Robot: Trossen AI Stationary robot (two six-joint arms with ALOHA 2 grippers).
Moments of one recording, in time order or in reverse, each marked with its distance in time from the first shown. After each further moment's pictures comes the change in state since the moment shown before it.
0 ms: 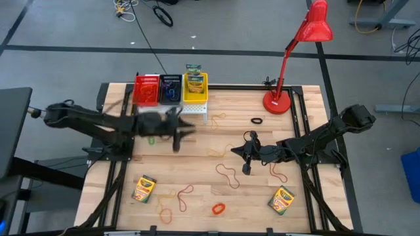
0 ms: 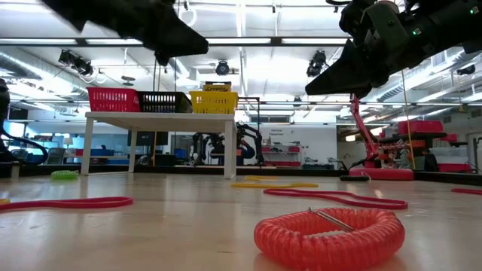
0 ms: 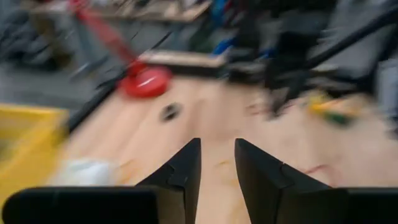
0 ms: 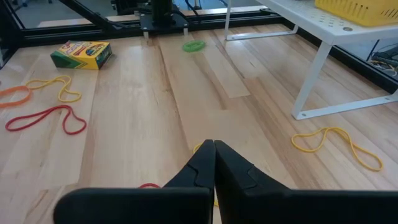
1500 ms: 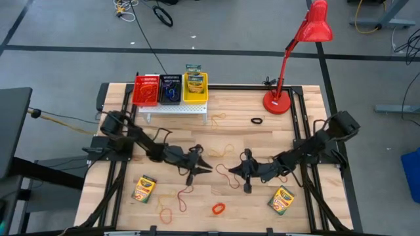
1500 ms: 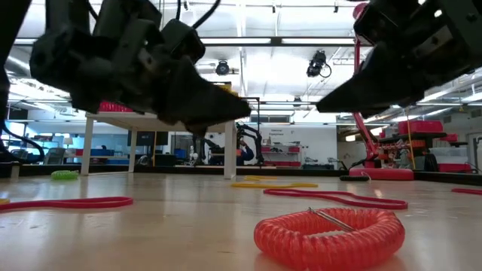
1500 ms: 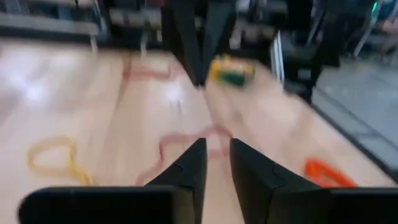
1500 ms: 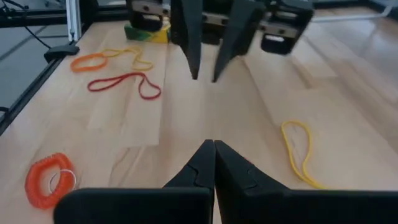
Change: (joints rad) left arm -0.228 0.841 -0.027 0.924 0.160 -0.097; right arm 0.168 0.251 0.000 0.250 -0.028 0.033
